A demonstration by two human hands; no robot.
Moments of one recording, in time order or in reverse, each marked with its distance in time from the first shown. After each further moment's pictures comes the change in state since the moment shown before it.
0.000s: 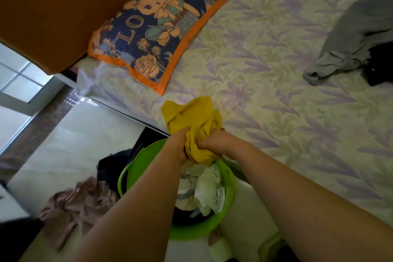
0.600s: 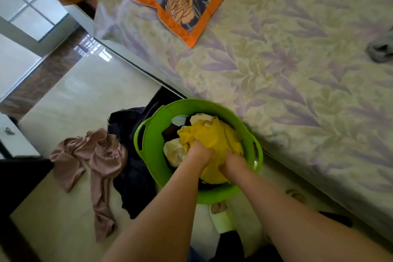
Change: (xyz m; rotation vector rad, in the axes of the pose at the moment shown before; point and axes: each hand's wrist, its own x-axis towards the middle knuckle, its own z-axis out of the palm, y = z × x) left_hand 0.035 -0.118 -0.101 0.869 0.122 0.018; right_hand 0.052 0.142 0.163 -0.553 0.022 0.266
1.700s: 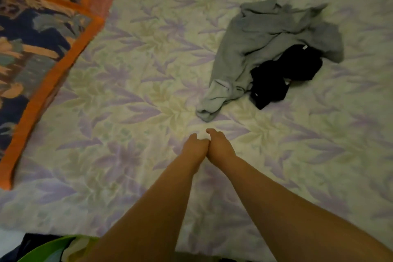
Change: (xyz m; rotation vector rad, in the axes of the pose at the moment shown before) left_hand 0.029 0.450 0.253 -0.064 -0.203 0.217; right_hand 0.057 0.295 -0.379 0.492 0.506 0.144
